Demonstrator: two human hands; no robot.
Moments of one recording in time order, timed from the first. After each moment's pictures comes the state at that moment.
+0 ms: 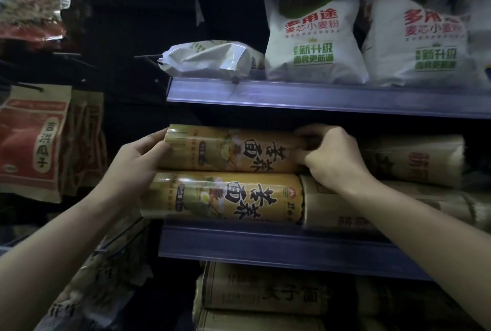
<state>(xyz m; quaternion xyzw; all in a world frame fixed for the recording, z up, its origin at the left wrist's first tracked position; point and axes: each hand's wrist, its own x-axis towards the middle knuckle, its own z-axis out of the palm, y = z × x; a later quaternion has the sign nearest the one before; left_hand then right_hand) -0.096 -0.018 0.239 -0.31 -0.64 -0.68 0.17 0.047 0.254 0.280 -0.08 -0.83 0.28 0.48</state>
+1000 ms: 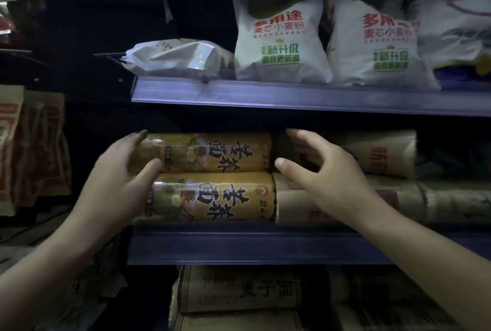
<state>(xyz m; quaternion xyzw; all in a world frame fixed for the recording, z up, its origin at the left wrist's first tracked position) -0.064 -0.002 0.227 -0.30 -0.75 -0.46 0.37 0.106 0.259 0.250 -0.01 -0.85 0.25 0.47</state>
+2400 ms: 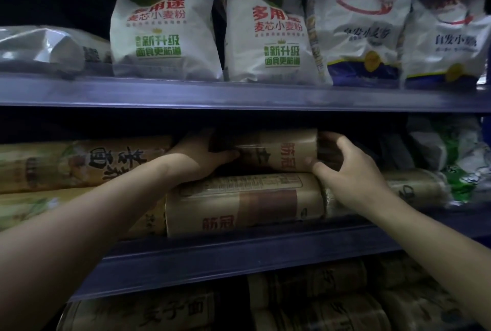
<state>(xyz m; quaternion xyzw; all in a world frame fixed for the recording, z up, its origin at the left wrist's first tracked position) -0.021 0.244 0.294 -0.50 -0.76 -0.34 0.23 0.191 0.431 0.247 -0.16 -0.81 0.21 0.53</state>
